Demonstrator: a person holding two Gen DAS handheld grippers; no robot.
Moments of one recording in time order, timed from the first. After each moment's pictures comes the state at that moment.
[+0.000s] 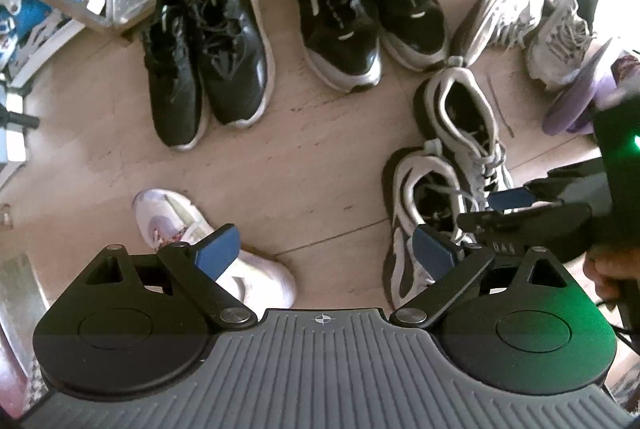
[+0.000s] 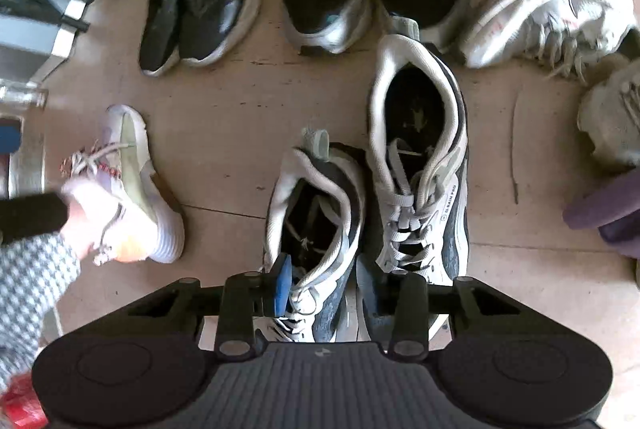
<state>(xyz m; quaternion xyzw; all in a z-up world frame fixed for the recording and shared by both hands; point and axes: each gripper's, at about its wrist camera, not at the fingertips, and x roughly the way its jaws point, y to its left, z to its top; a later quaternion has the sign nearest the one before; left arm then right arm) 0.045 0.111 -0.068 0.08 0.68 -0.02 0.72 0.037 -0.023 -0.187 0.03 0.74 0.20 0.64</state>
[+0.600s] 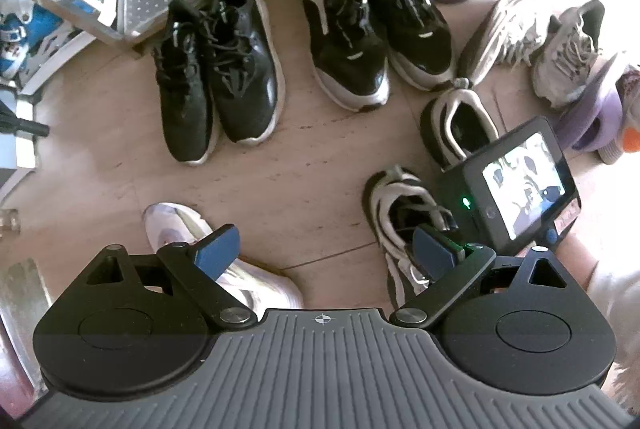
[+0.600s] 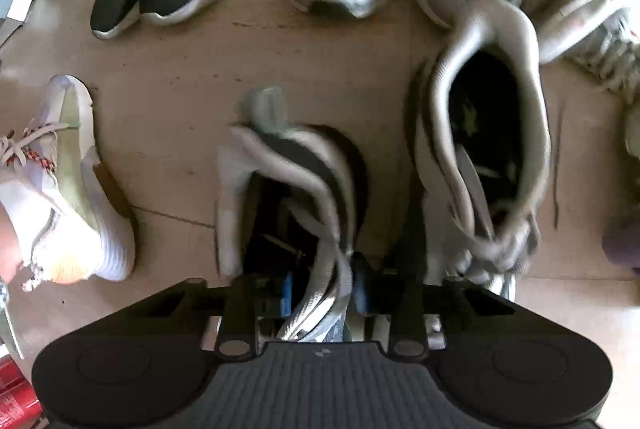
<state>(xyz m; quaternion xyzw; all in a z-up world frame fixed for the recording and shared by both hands) 0.051 0.116 -0.064 0.08 0.68 0.00 0.73 0.031 0.041 -0.245 -0.05 0.74 0.18 0.65</state>
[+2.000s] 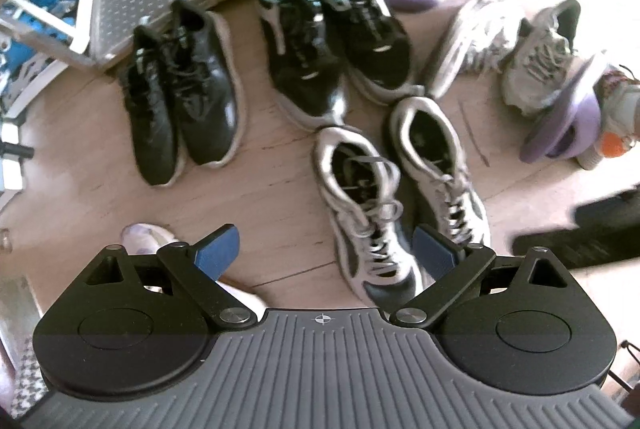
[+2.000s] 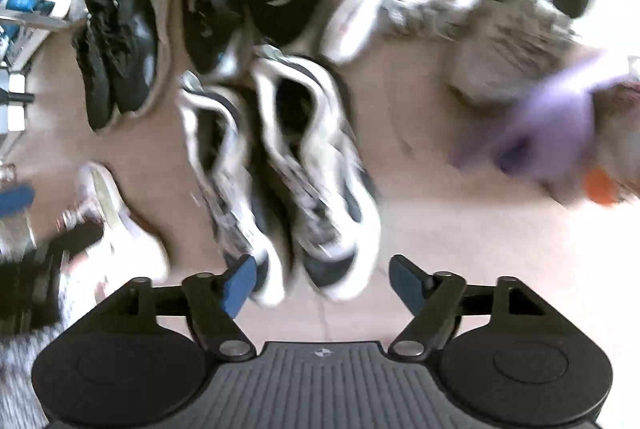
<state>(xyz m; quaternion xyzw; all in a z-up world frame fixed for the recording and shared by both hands) 0.064 0.061 -0.067 0.09 0.67 -0.04 0.73 0.073 -0.095 -0.121 0.05 0.77 0.08 0.63</state>
